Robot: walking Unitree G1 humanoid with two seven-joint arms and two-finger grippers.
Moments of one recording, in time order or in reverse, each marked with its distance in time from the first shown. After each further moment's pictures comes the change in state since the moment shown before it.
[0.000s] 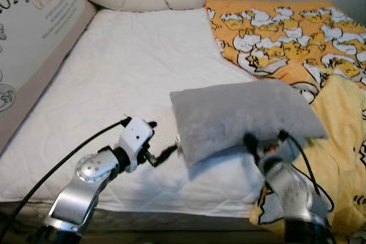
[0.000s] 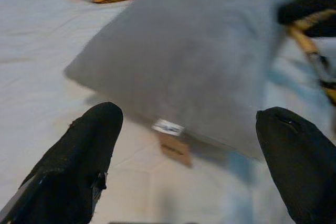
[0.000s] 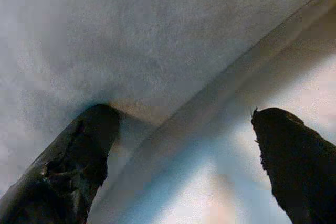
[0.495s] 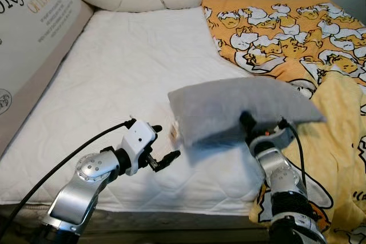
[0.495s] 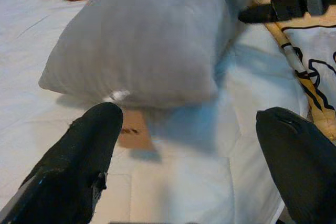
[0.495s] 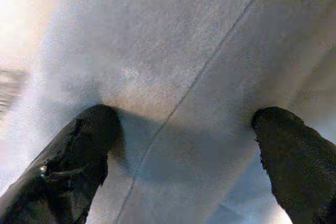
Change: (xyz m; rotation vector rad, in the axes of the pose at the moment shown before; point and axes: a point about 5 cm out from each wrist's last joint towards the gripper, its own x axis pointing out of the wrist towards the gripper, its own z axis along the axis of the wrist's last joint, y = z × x) left arm 0.000 -0.002 0.000 0.005 0.014 -0.052; right arm 0.030 0.022 0.006 0.309 -0.105 0.215
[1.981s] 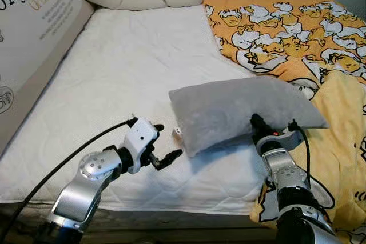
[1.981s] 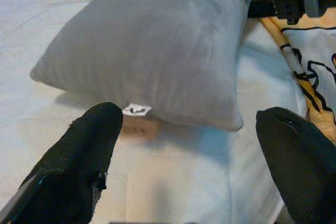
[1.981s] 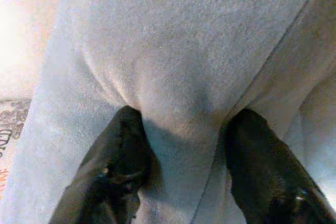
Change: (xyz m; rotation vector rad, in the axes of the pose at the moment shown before) left arm 0.005 -0.001 -0.001 -0.018 -0.006 -0.005; right arm 0.004 -0.020 0.014 0.077 -0.040 -0.068
